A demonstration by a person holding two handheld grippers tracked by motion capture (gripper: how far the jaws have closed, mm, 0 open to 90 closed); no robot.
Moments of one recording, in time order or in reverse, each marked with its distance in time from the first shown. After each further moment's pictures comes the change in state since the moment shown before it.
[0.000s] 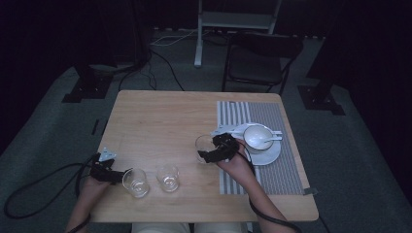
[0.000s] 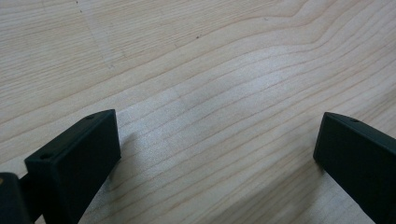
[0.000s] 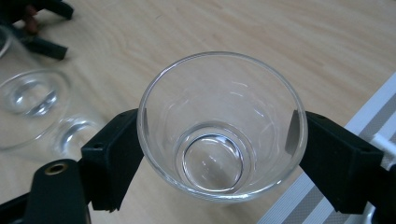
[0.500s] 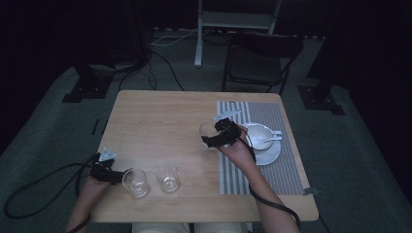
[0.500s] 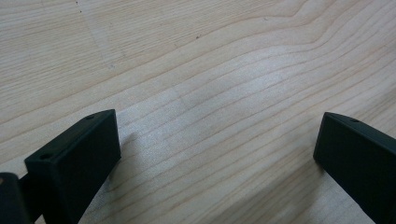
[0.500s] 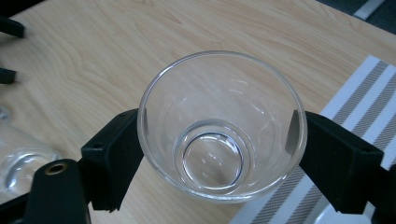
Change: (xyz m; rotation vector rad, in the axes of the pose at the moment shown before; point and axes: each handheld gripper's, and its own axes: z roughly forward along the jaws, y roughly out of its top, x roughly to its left) left arm 0.000 0.000 0.000 0.000 -0.001 0.002; right arm -0.035 0.027 0.008 0.015 -0.073 0.030
